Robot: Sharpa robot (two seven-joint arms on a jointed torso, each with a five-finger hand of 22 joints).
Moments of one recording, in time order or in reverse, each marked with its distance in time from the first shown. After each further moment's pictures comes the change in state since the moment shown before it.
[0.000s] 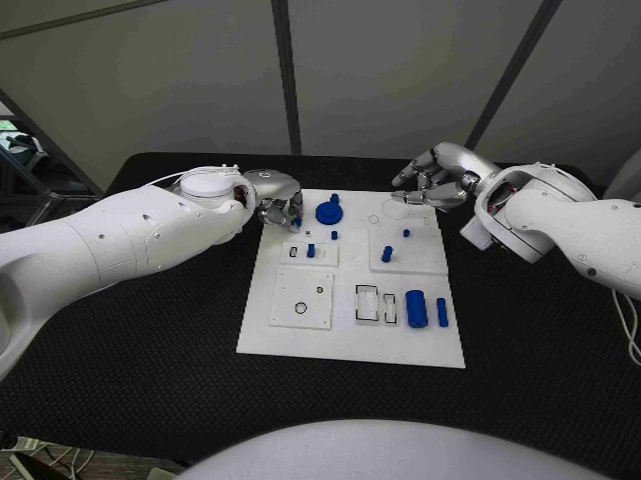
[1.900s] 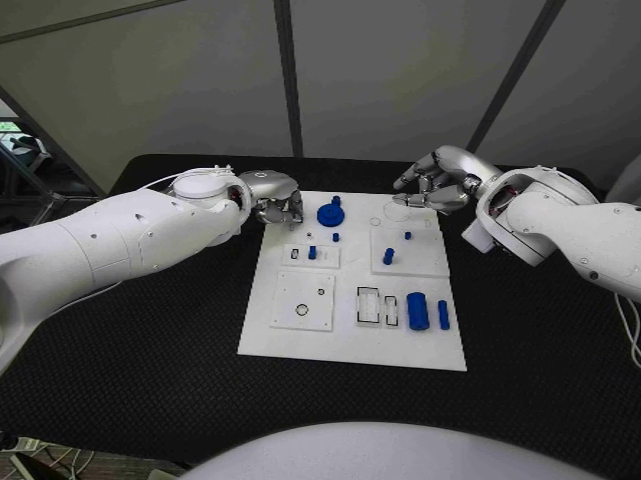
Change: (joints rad) left arm 0.000 -0.023 0.000 0.006 0.066 -0.029 0.049; left_hand -0.011 0.095 0.327 -0.018 -0.007 0.062 0.022 -0.021 -0.010 0.211 -0.019 -0.205 -0.094 0.032 -0.025 0.006 0.005 0.000 -0.009 -0.023 0.054 0.136; right arm -0.001 -0.001 0.000 0.000 0.000 0.003 0.001; right_hand 0.000 0.000 0.000 0.000 0.000 0.000 0.000 0.000 0.000 0.000 0.000 0.000 0.000 0.000 0.000 0.000 0.000 0.000 0.000 0.000 0.000 0.000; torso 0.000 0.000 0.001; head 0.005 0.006
